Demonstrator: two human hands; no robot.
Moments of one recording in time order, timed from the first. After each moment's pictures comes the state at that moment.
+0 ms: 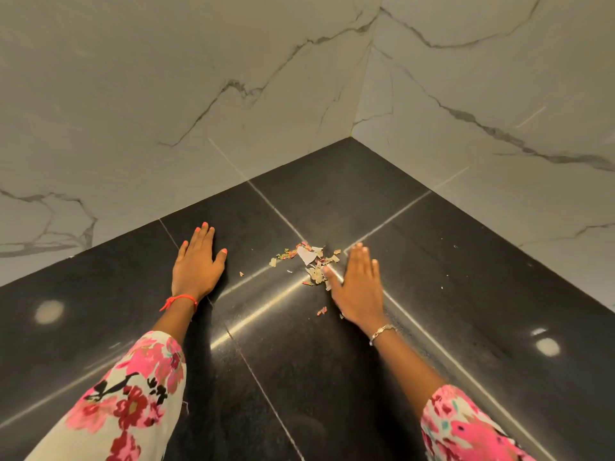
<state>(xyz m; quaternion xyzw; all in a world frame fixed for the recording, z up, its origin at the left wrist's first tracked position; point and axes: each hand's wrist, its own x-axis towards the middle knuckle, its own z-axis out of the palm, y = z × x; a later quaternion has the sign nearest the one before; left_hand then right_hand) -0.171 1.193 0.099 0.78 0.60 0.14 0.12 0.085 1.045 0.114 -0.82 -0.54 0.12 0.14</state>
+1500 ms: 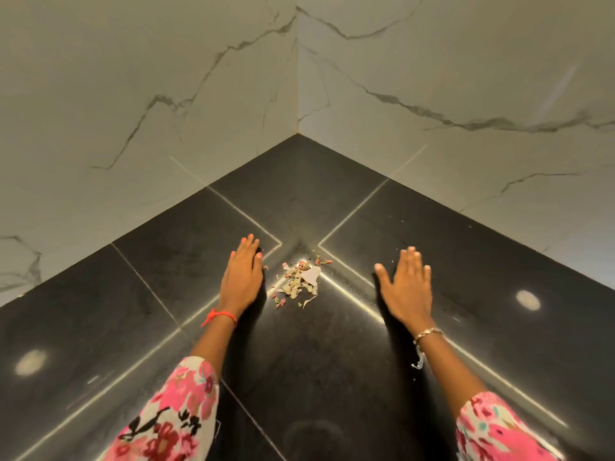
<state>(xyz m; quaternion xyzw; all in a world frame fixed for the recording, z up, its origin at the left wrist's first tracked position) -0.051 1.116 0.116 0.80 0.49 0.22 0.28 0.186 0.949 0.114 -0.91 -0.38 0.08 0.17</state>
